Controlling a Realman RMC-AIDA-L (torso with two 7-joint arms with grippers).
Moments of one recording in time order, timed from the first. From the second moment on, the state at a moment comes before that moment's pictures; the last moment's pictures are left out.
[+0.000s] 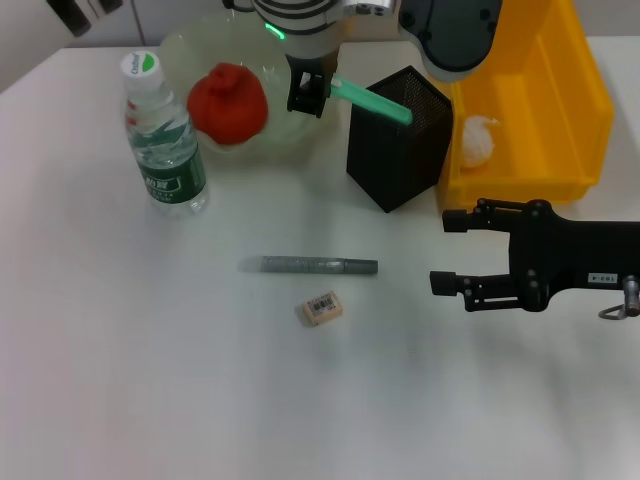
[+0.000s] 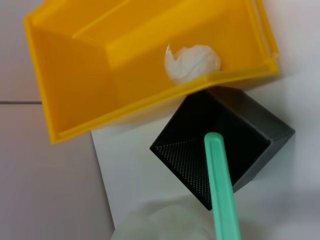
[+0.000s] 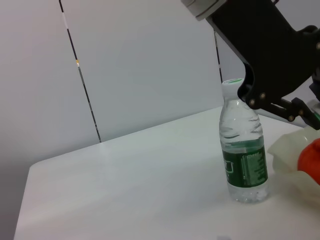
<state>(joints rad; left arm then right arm) -1.14 -2.08 1.82 1.20 2.87 1.41 -2.21 0.45 2.07 -0.80 -0.70 -1.94 -1.66 1.28</state>
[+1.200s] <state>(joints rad) -0.78 -2.07 1.36 1.48 2.29 1.43 -2.05 0.45 2.07 -0.77 -0.70 -1.92 -1.66 1.27</state>
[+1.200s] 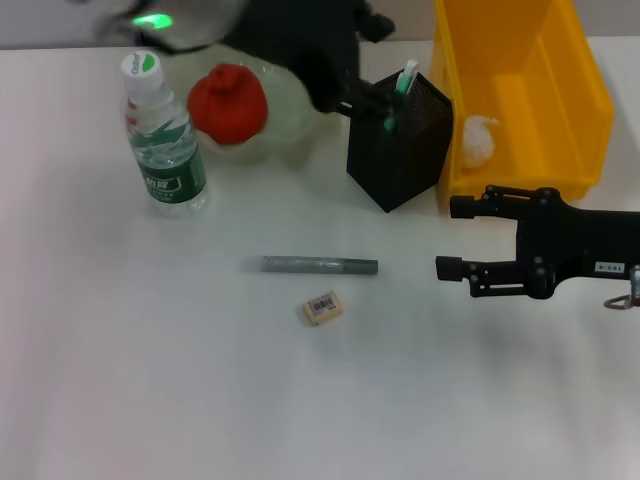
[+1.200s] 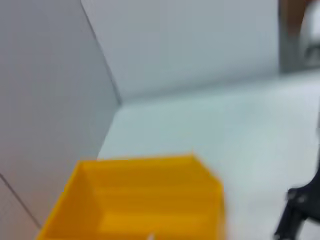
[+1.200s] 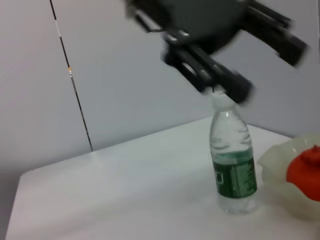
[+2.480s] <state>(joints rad) -0.30 -2.00 0.93 0.46 1.74 1.64 -0.91 0.86 2.06 -1.03 -0.76 -2.19 -1.62 1.67</state>
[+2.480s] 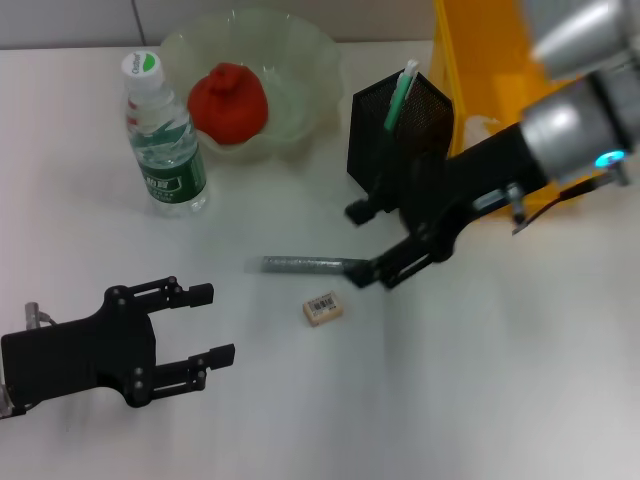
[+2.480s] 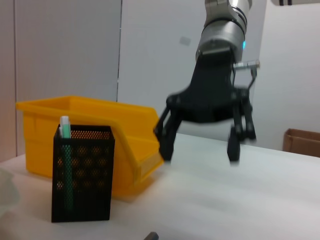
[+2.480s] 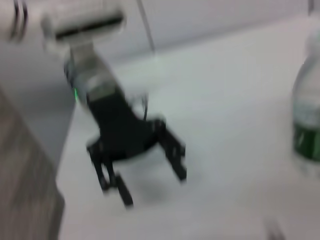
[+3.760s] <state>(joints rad) -0.29 -2.00 0.90 0.45 1.73 1.65 -0.92 0.95 2.09 -1.65 -0.62 -2.05 -1.18 1.70</state>
